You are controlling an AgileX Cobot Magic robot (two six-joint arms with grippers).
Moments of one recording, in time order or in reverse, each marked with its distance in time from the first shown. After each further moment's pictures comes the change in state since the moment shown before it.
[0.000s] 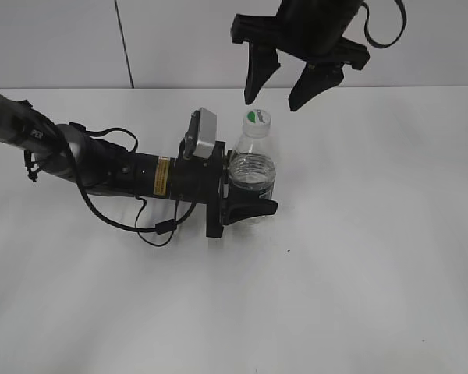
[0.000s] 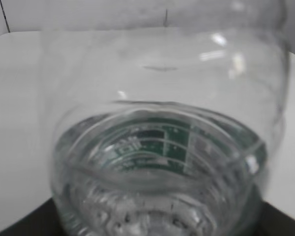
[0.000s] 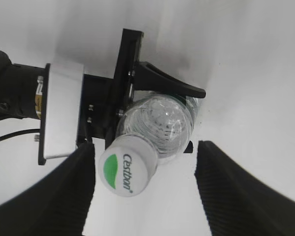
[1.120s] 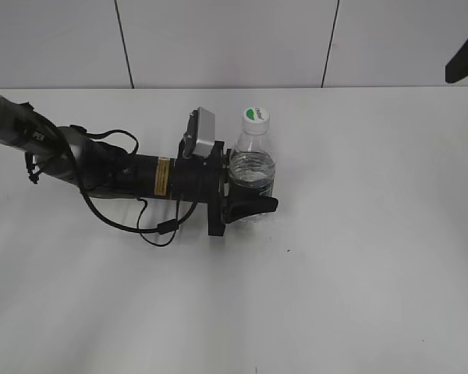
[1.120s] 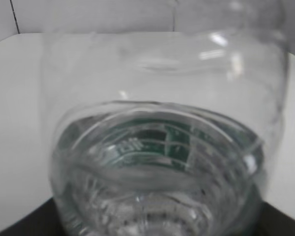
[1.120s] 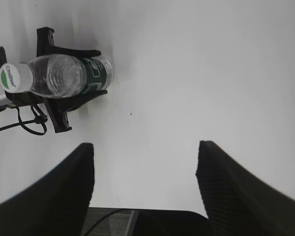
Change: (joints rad) left arm 0.000 0.009 0.001 -0.036 -0.004 0.000; right arm -0.410 -0.616 0.560 0.108 -0.013 -0.103
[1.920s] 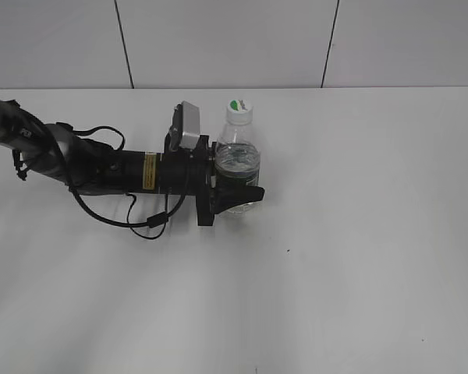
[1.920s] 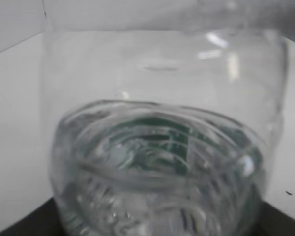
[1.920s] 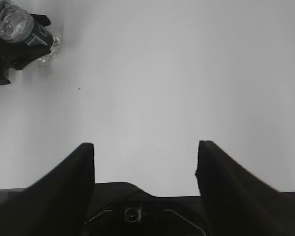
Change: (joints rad) left arm 0.051 0.000 0.000 -0.016 0.002 0.000; right arm -0.006 -0.833 0.568 -0.198 -0.097 -0.046
